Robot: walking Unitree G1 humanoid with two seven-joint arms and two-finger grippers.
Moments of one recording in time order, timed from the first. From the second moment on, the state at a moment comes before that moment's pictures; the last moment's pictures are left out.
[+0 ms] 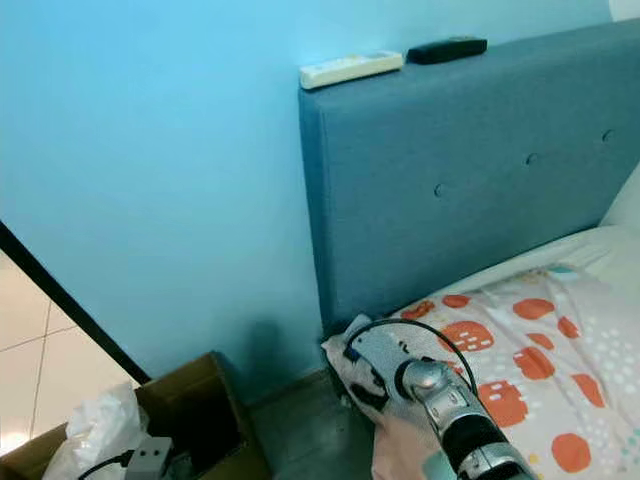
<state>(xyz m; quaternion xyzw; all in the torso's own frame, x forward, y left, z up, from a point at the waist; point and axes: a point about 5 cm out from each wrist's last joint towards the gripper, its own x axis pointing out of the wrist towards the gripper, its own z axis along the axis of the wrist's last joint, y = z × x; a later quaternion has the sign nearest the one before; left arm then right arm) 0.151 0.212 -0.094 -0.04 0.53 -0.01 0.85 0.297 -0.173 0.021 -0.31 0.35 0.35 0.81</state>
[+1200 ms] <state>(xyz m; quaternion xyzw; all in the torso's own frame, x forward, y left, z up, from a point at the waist) 0.156 0.205 -0.093 -0.02 0.53 -0.05 0.85 0.323 -0.165 0.043 -0.20 0.27 0.22 0.92</state>
